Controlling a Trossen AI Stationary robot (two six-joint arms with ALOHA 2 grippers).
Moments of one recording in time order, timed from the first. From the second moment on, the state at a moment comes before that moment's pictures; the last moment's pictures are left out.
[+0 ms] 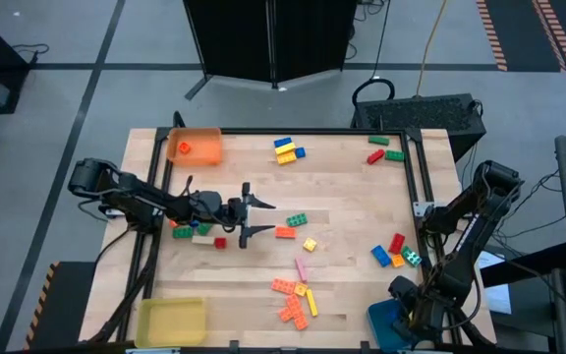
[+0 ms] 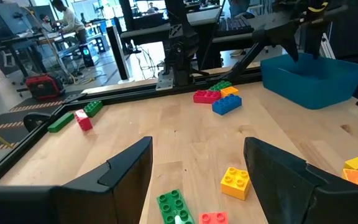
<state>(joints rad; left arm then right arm) -0.07 1.49 0.44 0.95 -0.03 0.16 1.07 1.44 0.94 -0.70 -0.14 1.97</state>
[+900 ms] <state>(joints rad) -0.02 1.49 0.44 0.96 -0.04 0.20 1.01 1.28 0.94 -1.13 0.14 1.93</state>
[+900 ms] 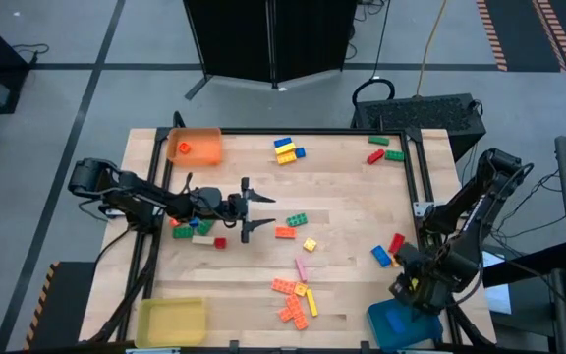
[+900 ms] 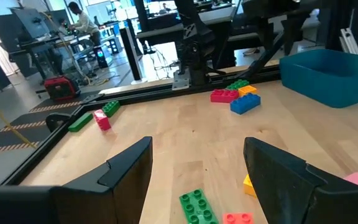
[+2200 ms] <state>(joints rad) 0.08 1.49 0.44 0.79 -0.03 0.14 0.44 1.33 0.74 -1.01 0.09 1.30</state>
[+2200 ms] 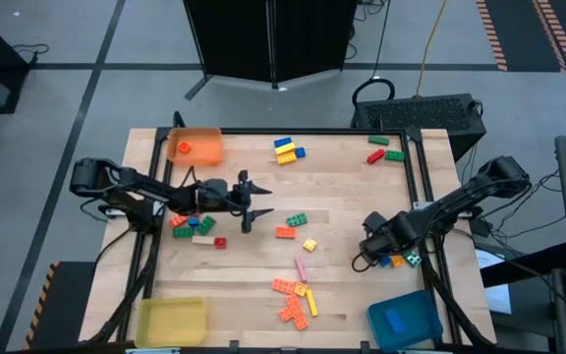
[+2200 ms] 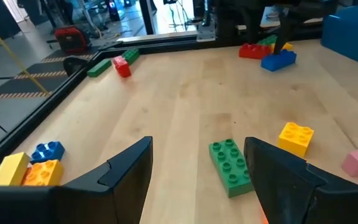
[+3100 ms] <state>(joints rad) 0.07 1.49 0.44 0.81 -0.03 0.14 0.45 1.44 0.71 -0.90 0.00 1.29</state>
